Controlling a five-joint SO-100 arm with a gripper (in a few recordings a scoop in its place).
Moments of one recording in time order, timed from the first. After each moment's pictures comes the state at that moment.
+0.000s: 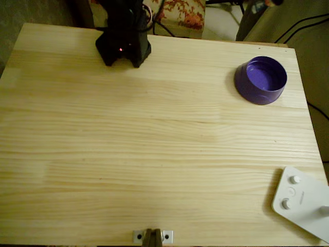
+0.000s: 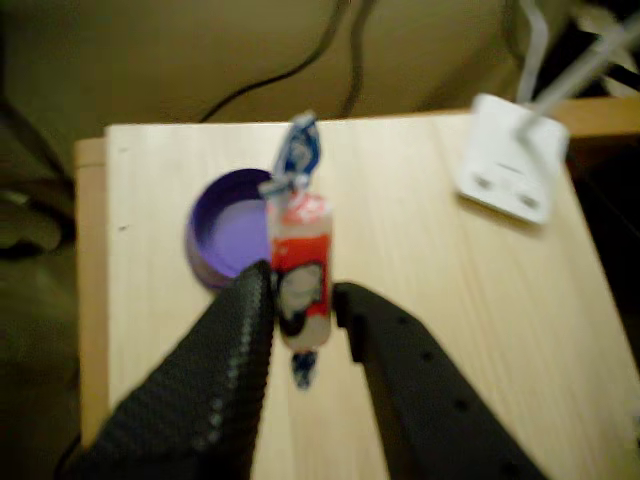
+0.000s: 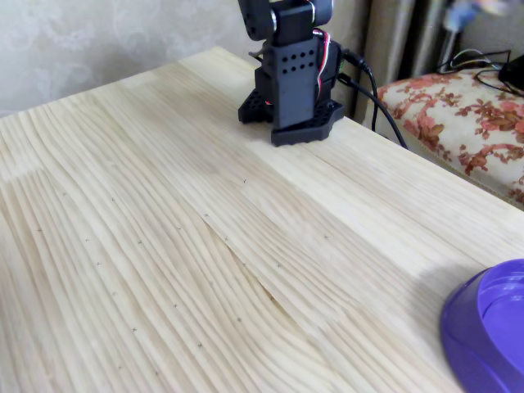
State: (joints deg) arm -82.8 119.2 100.5 70.0 -5.9
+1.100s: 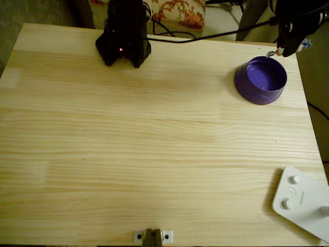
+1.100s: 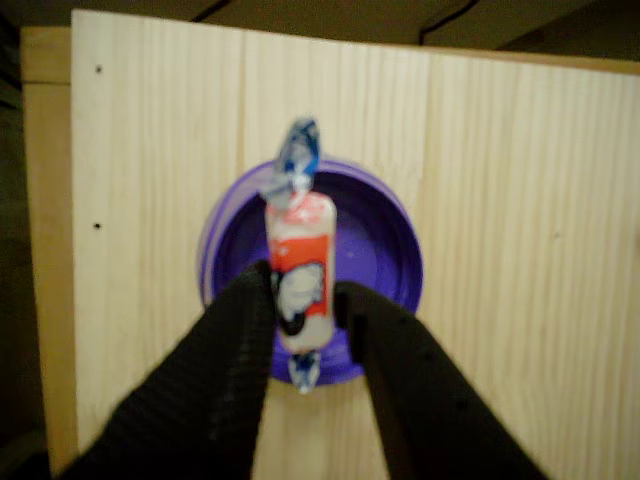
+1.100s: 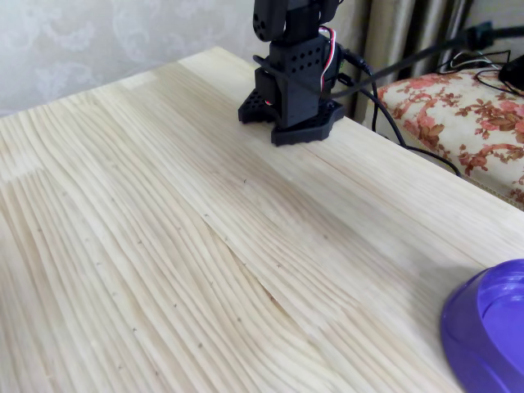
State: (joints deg) arm -87.6 68.0 72.5 66.9 -6.7
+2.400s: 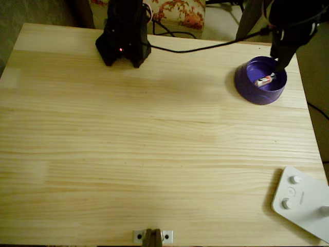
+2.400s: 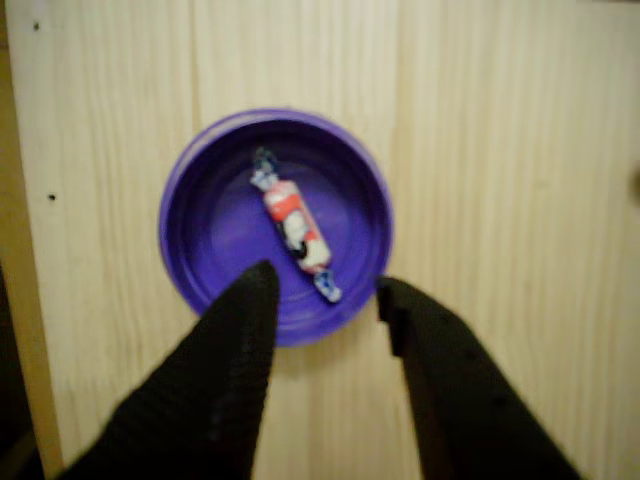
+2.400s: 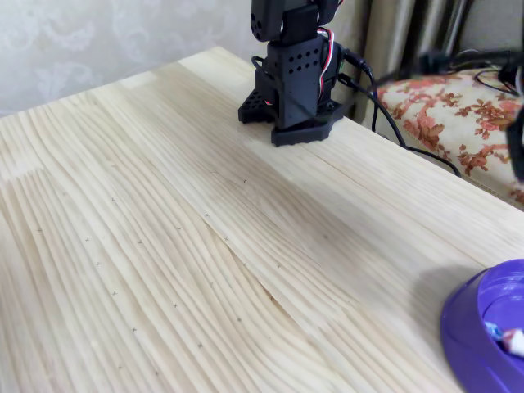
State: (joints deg) arm -83.8 73.4 77.9 67.8 -6.2
